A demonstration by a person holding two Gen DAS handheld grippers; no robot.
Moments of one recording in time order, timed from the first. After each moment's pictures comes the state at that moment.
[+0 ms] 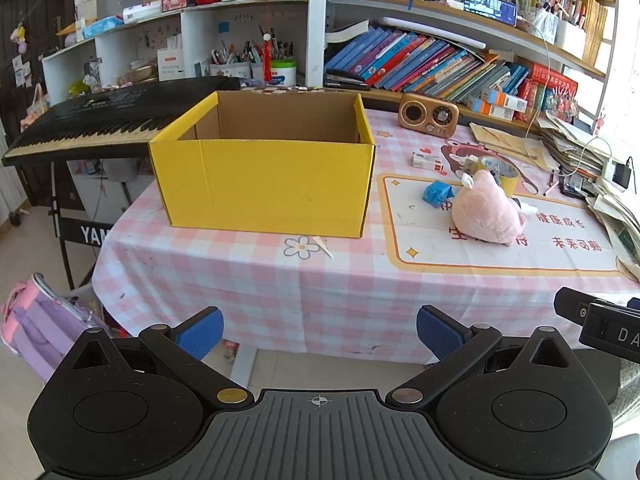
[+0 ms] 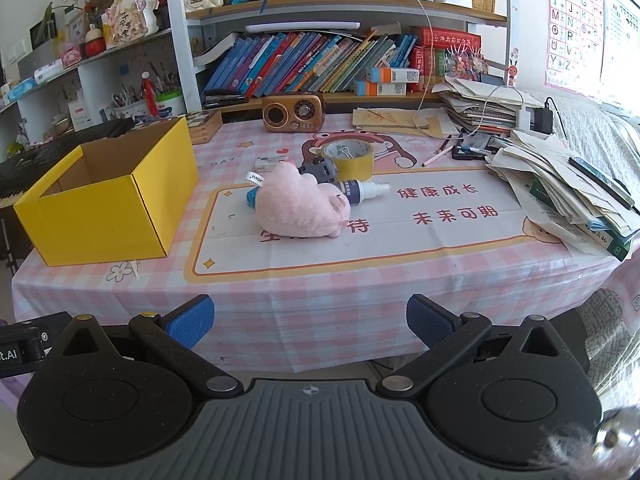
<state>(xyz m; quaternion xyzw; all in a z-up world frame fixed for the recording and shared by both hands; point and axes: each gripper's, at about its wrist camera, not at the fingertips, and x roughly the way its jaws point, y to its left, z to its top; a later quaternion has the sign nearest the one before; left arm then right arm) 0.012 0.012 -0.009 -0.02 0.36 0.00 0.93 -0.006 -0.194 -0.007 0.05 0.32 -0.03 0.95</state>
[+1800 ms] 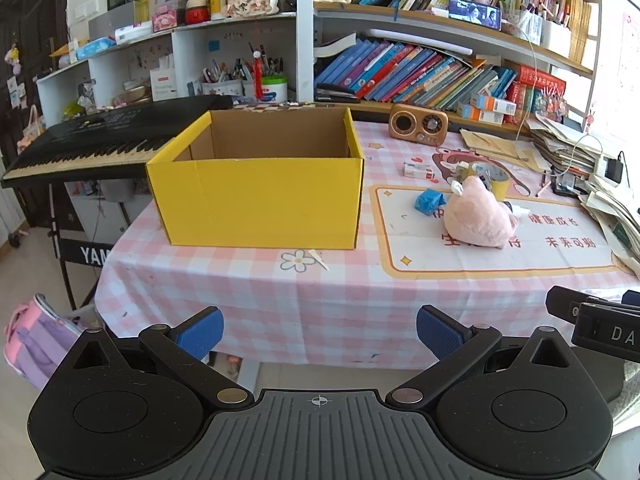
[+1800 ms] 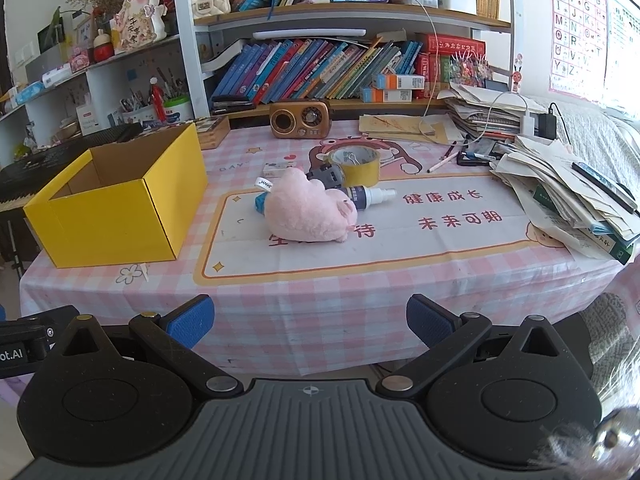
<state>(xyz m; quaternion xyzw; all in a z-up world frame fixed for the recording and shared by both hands) 0.007 0.007 -0.003 0.00 0.34 -0.01 0.94 -0.012 -0.191 0.003 0.06 0.32 -0.02 0.95</state>
